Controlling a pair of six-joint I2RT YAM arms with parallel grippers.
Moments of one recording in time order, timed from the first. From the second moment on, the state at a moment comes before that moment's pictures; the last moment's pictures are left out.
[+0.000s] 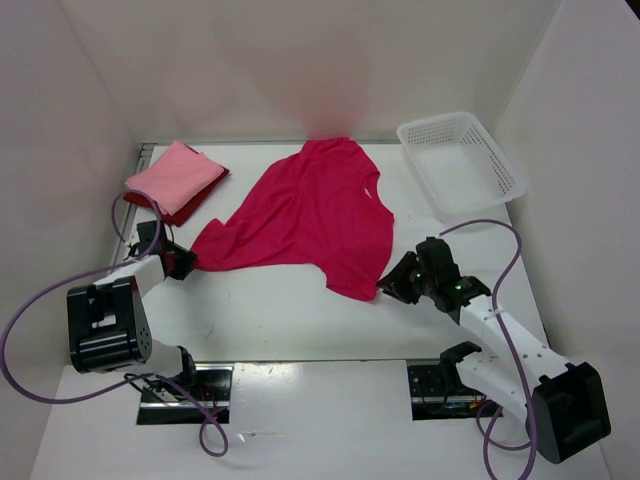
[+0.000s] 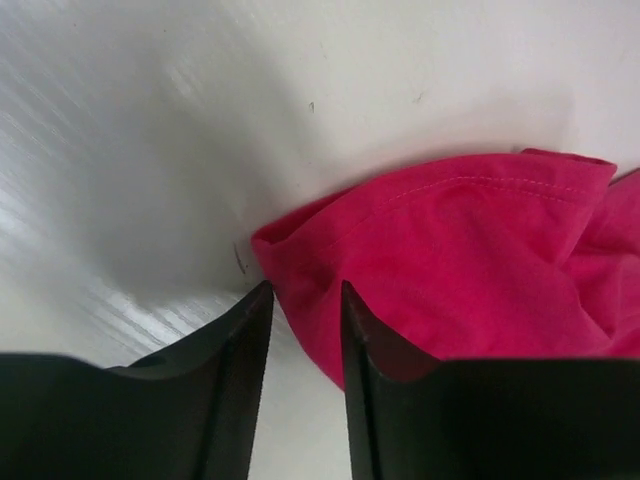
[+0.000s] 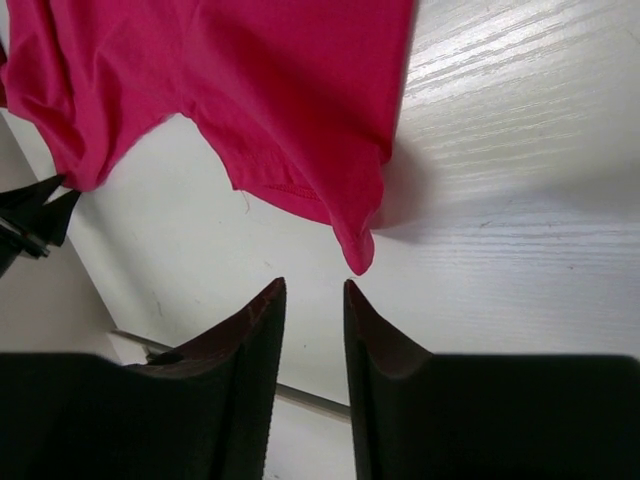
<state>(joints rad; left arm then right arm) 0.26 1.43 0.62 -0.14 0.02 -0.85 0.38 0.91 0.48 -0.39 -0.17 1.01</state>
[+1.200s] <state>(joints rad) 0.26 1.37 0.60 -0.12 0.03 -0.79 0.43 1.18 0.42 -0.20 -0.20 1.01</state>
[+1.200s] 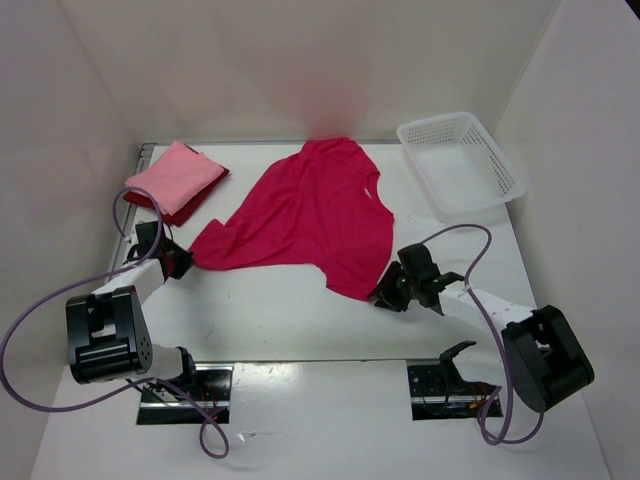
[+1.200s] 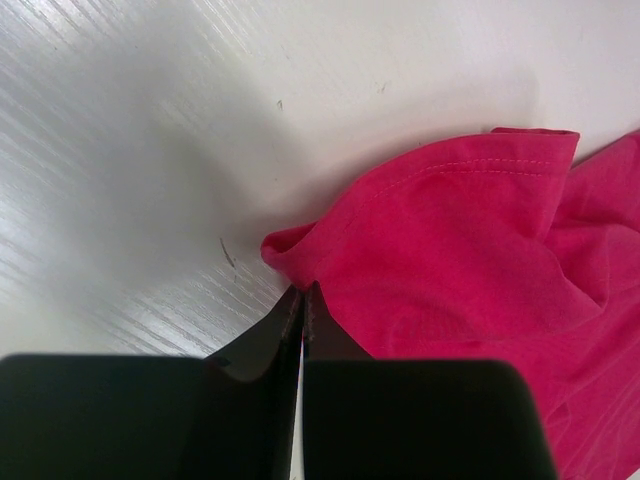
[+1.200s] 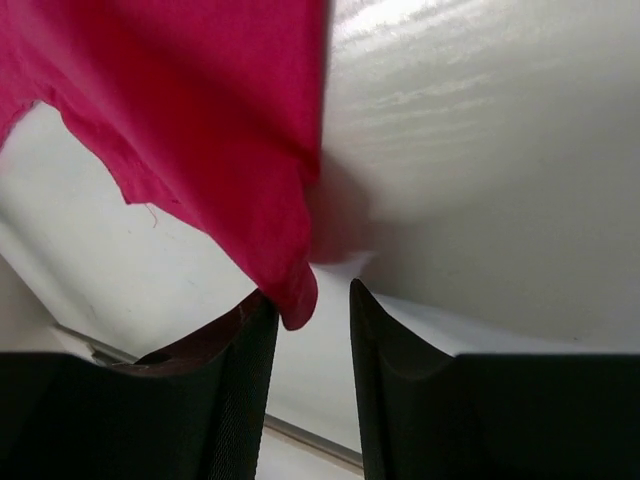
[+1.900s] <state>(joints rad) 0.26 1.33 0.60 -0.13 0.04 -0.76 0.43 1.22 0.50 -0.19 -0.12 0.95</state>
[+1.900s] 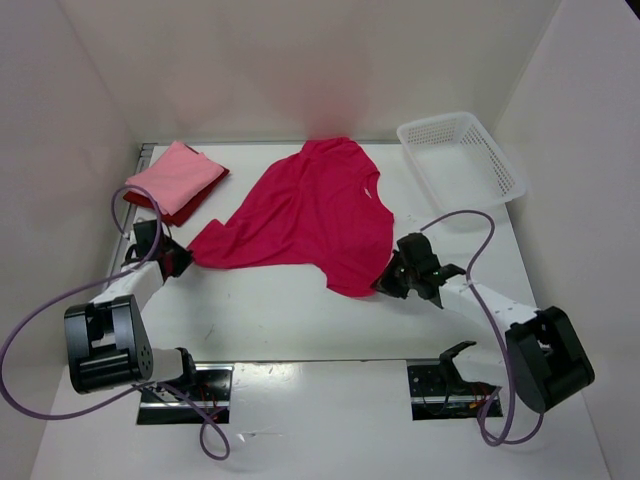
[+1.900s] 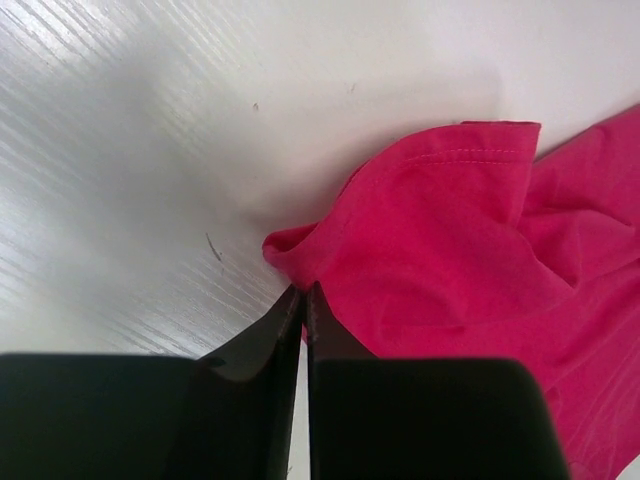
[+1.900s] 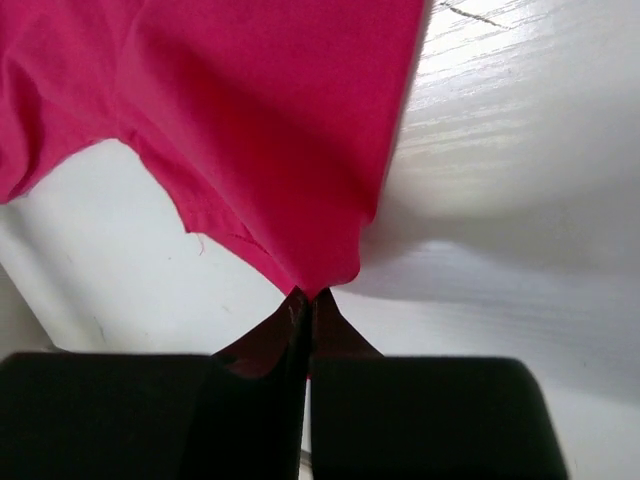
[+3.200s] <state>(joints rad) 0.25 1.37 1.65 -0.42 0.34 -0.71 0.27 1.56 2.38 -0.84 0.06 0.50</state>
